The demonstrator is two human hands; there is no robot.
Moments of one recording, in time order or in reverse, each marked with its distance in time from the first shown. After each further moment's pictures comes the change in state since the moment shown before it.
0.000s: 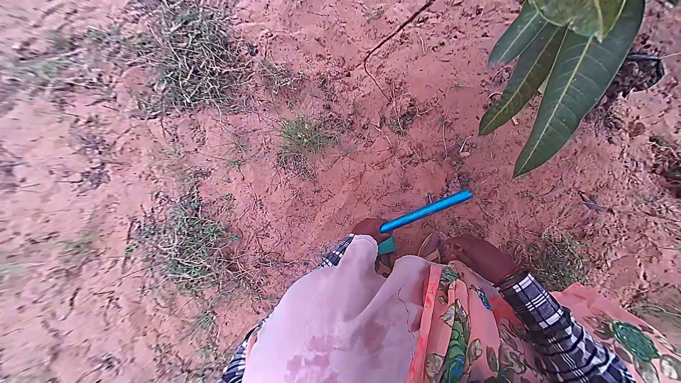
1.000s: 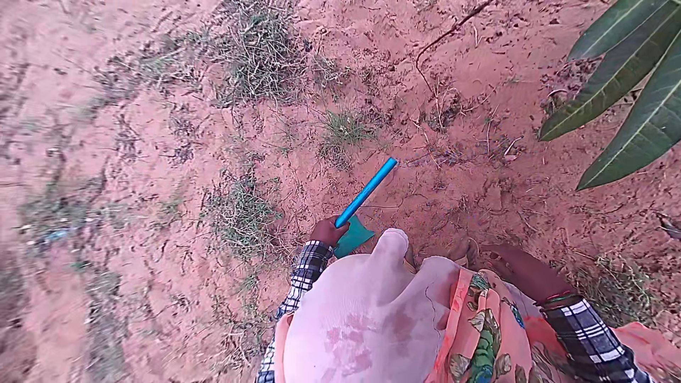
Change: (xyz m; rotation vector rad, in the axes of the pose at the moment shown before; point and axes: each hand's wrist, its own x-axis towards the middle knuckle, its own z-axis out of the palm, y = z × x) left_hand -0.087 -0.143 -0.025 -0.239 0.421 -0.390; right_hand 0.001 0.015 0.000 0.036 0.063 -0.031
